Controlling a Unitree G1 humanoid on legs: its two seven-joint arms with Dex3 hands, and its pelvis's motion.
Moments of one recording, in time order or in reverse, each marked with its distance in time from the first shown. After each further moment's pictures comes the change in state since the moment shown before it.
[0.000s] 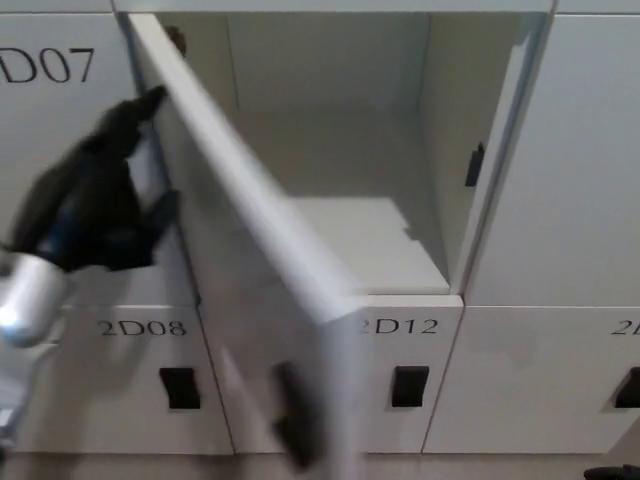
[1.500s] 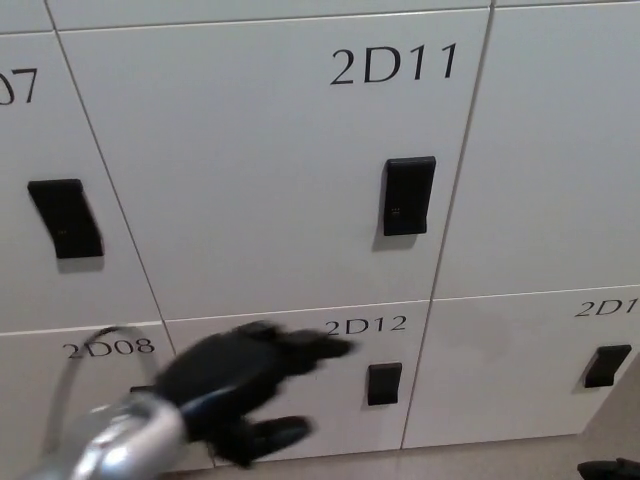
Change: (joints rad) left_arm 0.297 0.083 -0.279 -0.274 0.200 0.049 -0.198; right_arm 0.005 0.002 0.013 0.006 -0.030 -0.060 -0.021
